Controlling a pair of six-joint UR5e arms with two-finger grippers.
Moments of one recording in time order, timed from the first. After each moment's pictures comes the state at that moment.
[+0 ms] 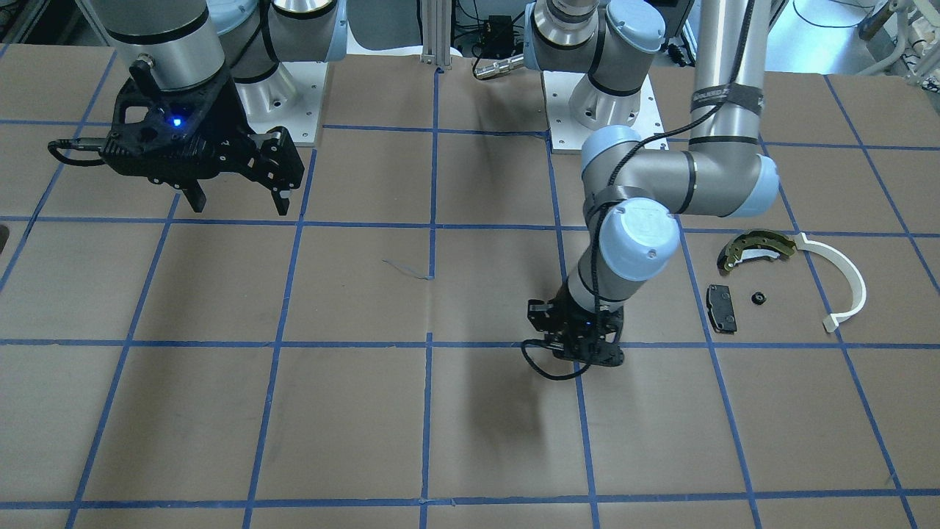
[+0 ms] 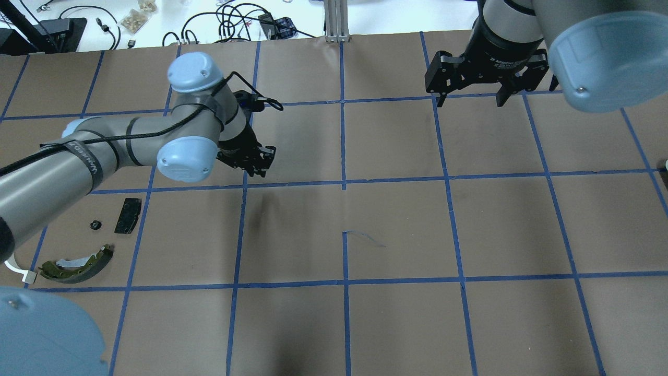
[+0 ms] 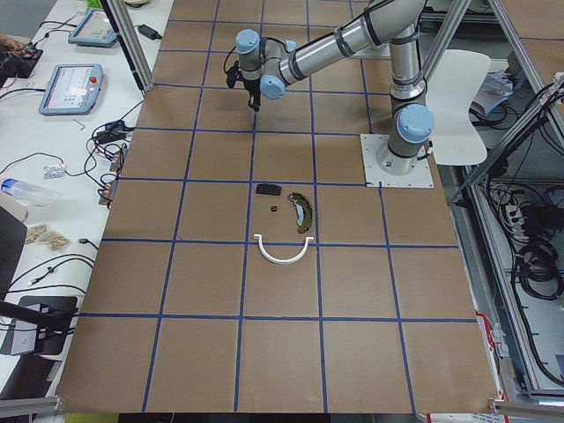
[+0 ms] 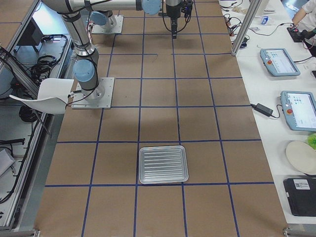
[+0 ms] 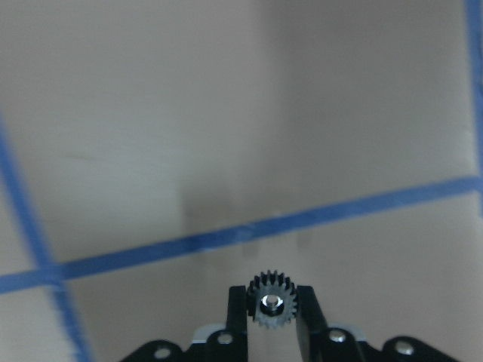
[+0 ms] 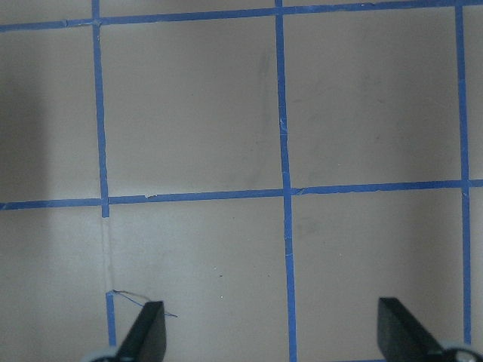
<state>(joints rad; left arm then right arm) -1.56 -1.95 -1.80 -0.99 1.51 0.13 1.64 -1.55 1.58 -1.72 -1.57 0.11</state>
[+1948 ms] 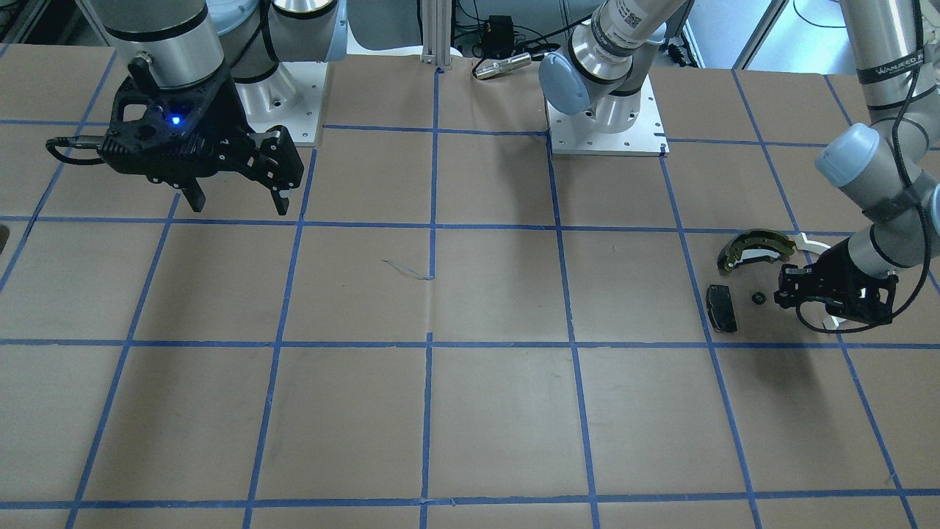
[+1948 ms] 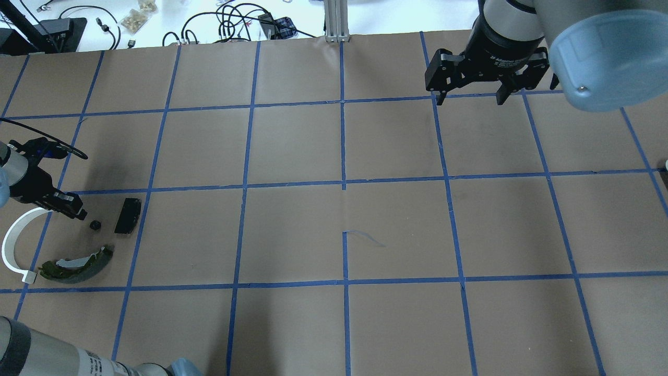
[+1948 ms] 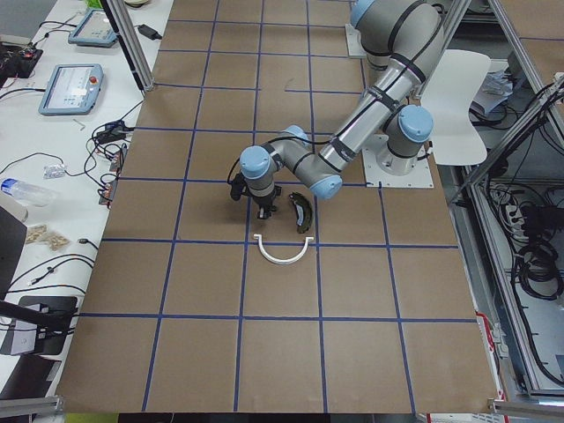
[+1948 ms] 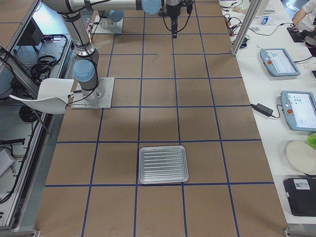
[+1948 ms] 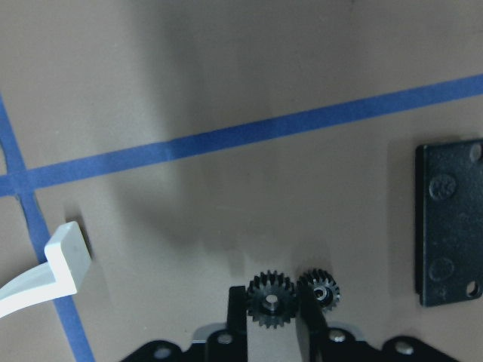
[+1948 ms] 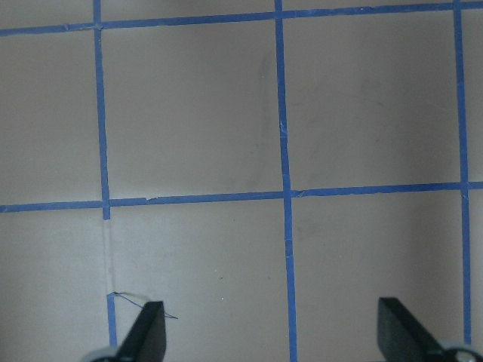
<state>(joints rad) -0.86 -1.95 -1.88 -1.01 1.59 0.91 1.64 -1.55 1.57 -1.73 -1.57 0.11</state>
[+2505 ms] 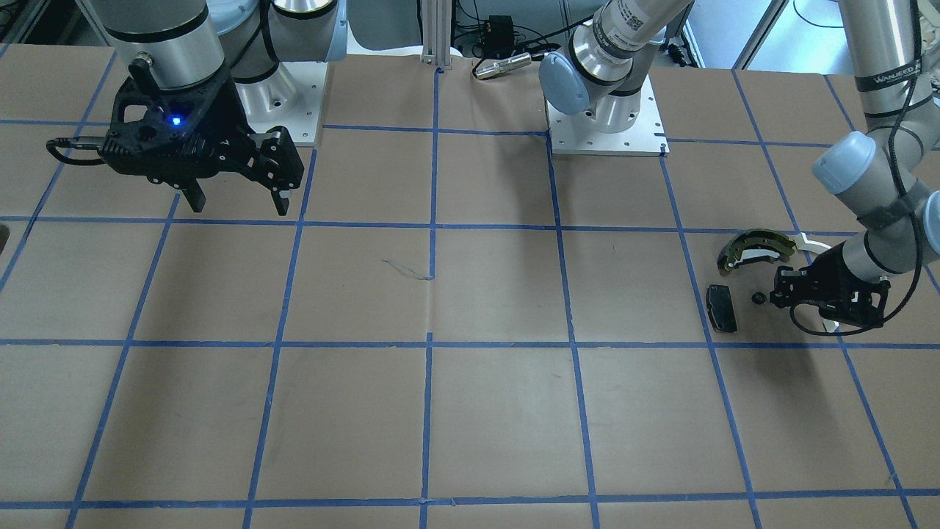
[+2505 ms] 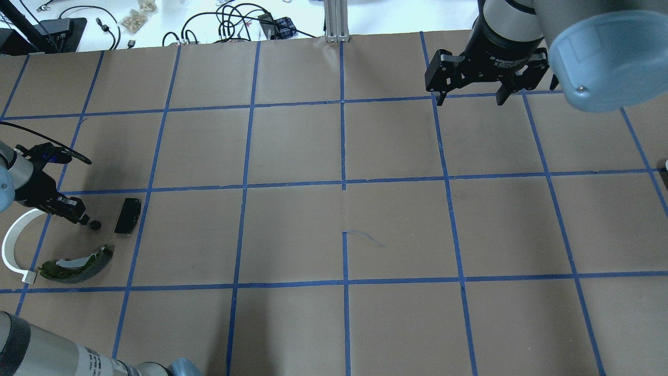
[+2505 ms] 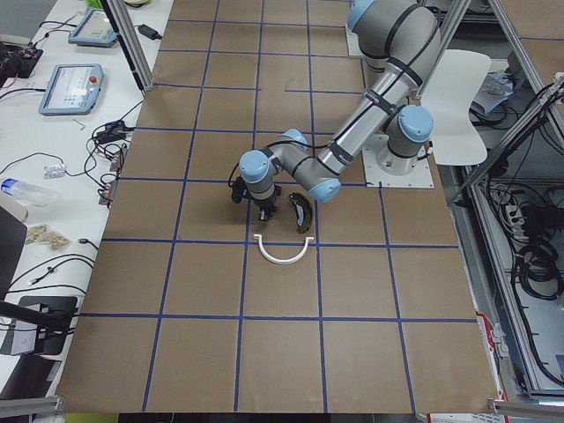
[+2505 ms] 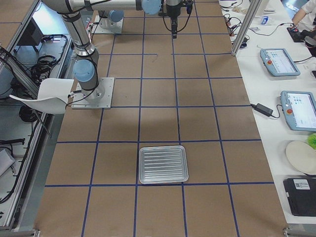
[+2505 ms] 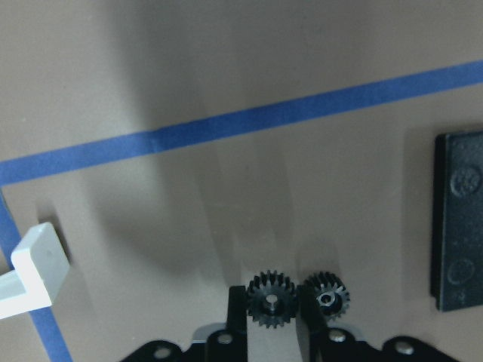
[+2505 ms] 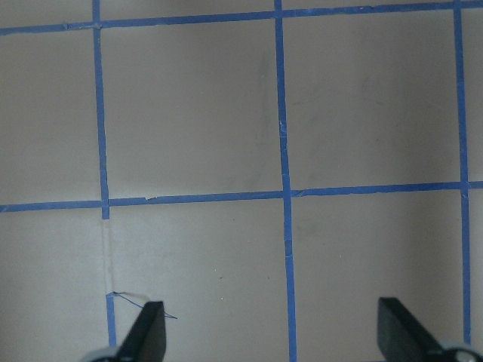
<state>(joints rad) -0.86 -1.97 -1.88 -1.01 1.62 0.91 1.64 -1.55 1.58 -1.72 -1.57 0.11</state>
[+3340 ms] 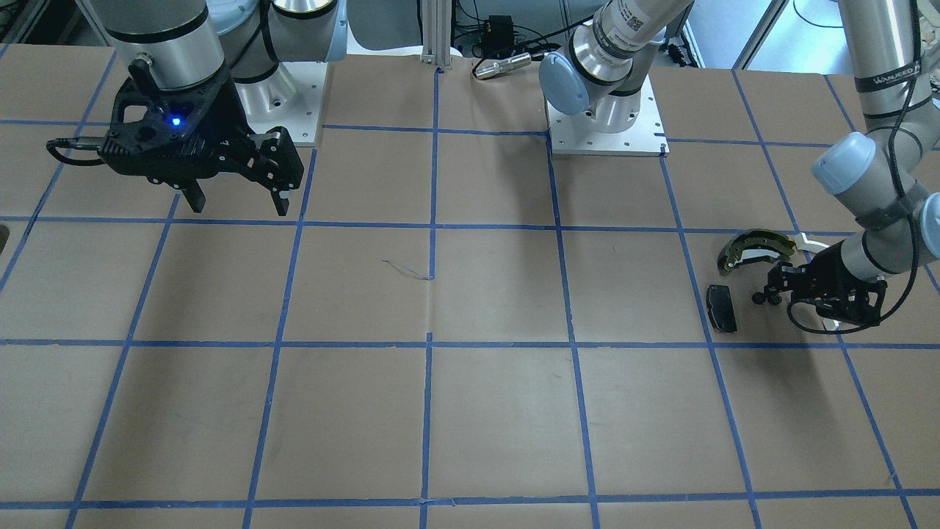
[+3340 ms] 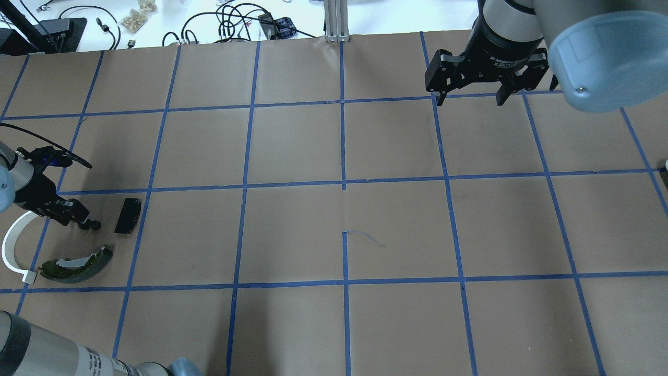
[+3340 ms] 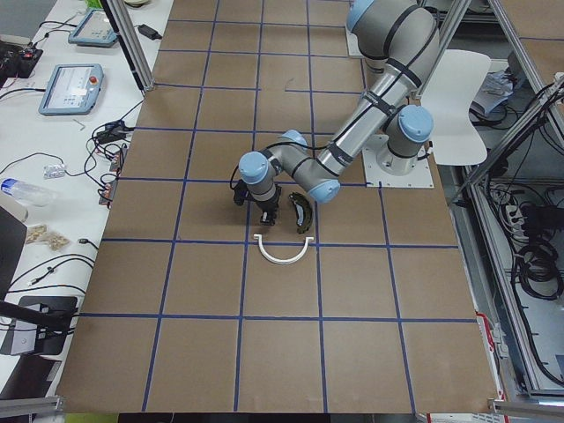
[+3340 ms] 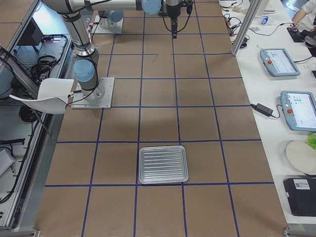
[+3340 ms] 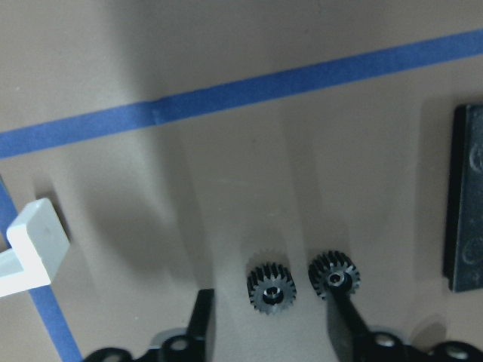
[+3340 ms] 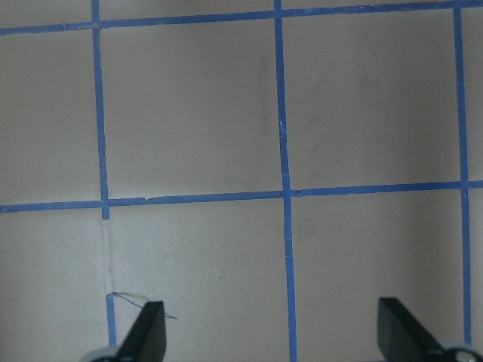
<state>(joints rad) -0.86 -1.97 -1.88 -1.02 1.64 0.91 1.64 -1.55 1.58 -1.73 -1.57 0.11</state>
